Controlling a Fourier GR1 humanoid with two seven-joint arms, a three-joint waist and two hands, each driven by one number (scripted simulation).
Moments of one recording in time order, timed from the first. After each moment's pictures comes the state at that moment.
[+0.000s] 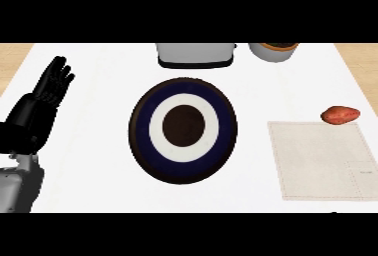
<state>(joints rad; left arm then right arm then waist) -0.24 0.35 0.05 -1.61 0.11 -0.01 0.09 0.65 -0.38 0.40 -2.06 1.02 -0.71 0.38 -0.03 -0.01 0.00</state>
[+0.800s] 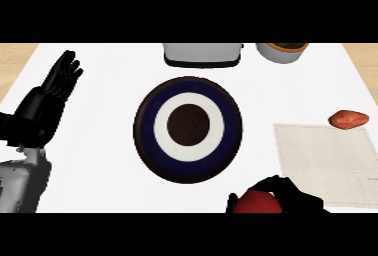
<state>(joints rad) -0.29 0.32 0.04 -1.60 0.09 -0.03 0.12 0.26 -0.07 0.68 -2.21 1.31 -0.34 0.60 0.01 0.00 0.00</state>
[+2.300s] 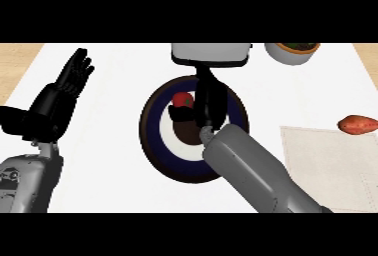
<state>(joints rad) -0.33 0.27 0.04 -1.56 0.05 -0.05 0.09 -0.82 0.00 0.58 -0.99 0.60 -0.76 0.73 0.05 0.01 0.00</state>
